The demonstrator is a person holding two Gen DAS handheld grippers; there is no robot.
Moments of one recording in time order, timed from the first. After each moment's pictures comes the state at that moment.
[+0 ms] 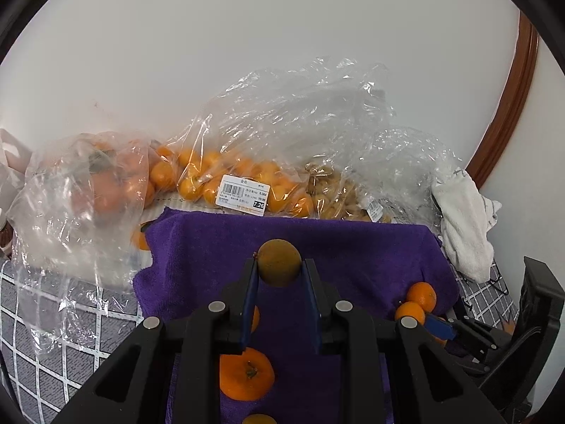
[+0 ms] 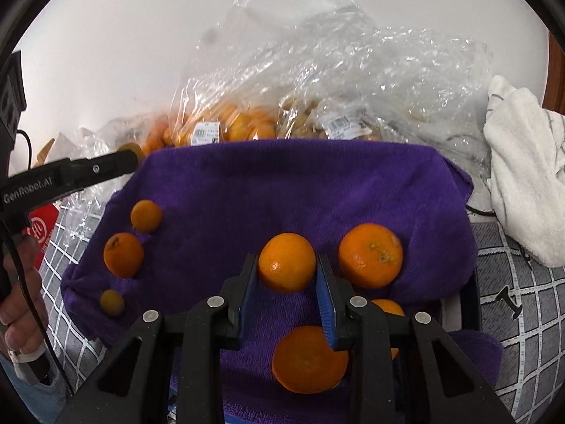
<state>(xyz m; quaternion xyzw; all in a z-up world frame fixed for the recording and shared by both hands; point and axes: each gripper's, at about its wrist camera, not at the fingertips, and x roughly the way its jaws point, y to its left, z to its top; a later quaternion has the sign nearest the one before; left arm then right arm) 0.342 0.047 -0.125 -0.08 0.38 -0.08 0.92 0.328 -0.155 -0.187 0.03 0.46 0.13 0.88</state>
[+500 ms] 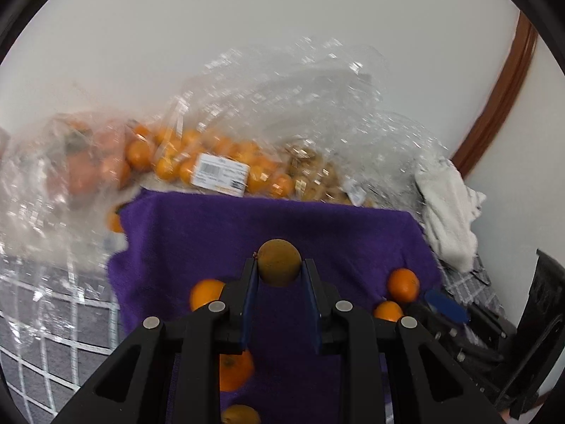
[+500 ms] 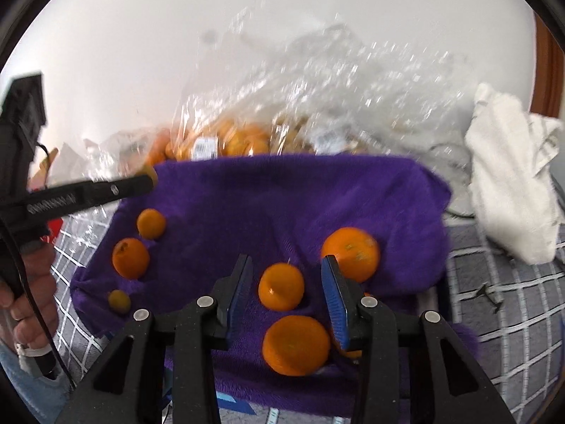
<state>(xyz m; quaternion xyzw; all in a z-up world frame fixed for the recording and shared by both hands) 0.346 0.043 -0.134 -0.11 0.42 -0.14 0.89 0.311 -0.176 -0.156 0.03 0.41 0.12 0.90</state>
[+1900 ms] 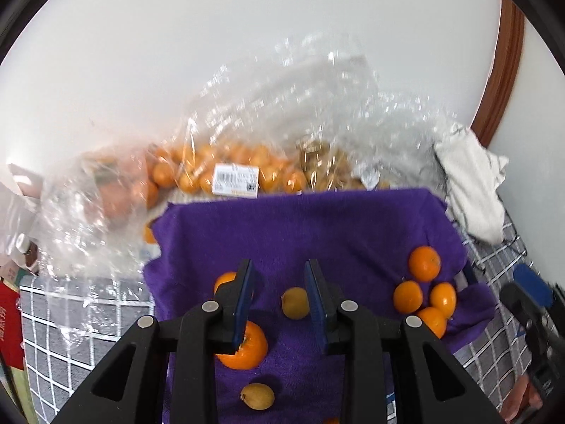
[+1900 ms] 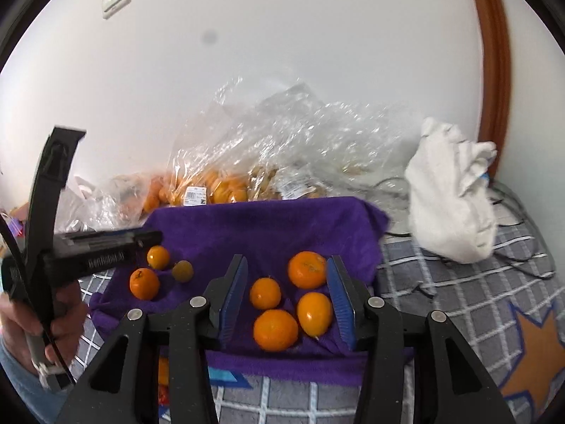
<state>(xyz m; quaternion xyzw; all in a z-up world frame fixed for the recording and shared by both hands) 0.324 0.017 -0.106 0.00 0.41 -0.06 0.91 0.255 -0.194 -0.098 0.03 0.36 0.04 0.93</state>
